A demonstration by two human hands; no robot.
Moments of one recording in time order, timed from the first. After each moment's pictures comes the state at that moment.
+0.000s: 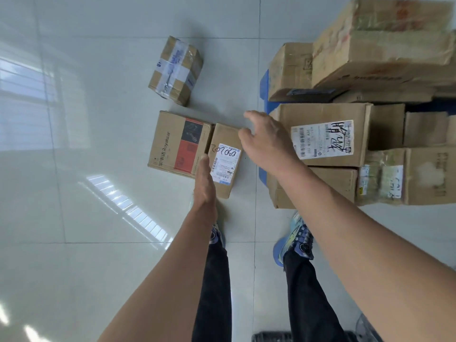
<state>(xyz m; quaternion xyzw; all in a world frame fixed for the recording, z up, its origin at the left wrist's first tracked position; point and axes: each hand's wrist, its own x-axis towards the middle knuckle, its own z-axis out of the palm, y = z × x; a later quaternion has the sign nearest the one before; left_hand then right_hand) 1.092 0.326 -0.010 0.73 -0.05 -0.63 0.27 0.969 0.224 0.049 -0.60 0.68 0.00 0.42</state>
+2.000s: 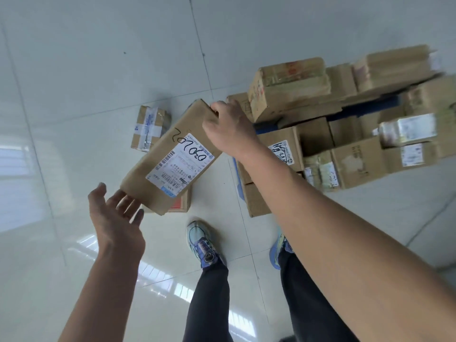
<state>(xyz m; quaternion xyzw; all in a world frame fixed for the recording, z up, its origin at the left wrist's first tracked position) 1.185 0.266 0.170 0.74 0.04 -0.54 0.39 0.957 0.155 0.180 -0.55 0.72 -0.09 0.41</state>
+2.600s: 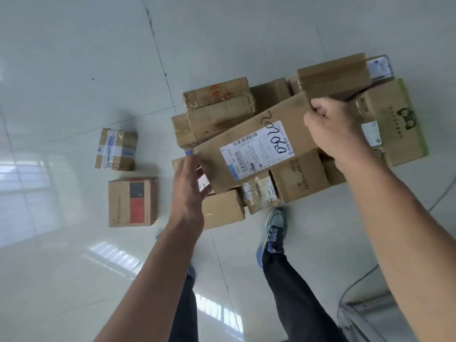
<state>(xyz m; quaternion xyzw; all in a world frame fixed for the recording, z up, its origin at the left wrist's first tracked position) 0.858 0.246 0.229 0.66 -0.22 -0.65 0.30 0.596 0.210 0.230 -0.43 0.82 -0.16 0.34</state>
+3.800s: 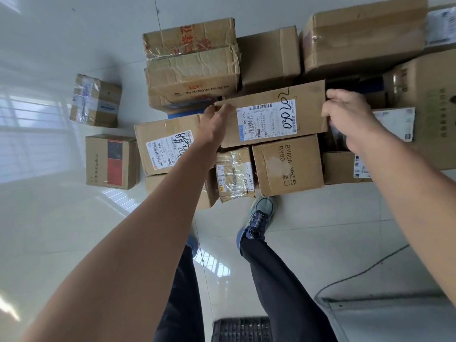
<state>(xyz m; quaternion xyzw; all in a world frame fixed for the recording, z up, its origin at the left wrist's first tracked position) 0.727 0.190 0.077 0.73 -0.25 -0.62 0.14 0.464 0.200 0.053 -0.31 0.78 -0.16 0.52</state>
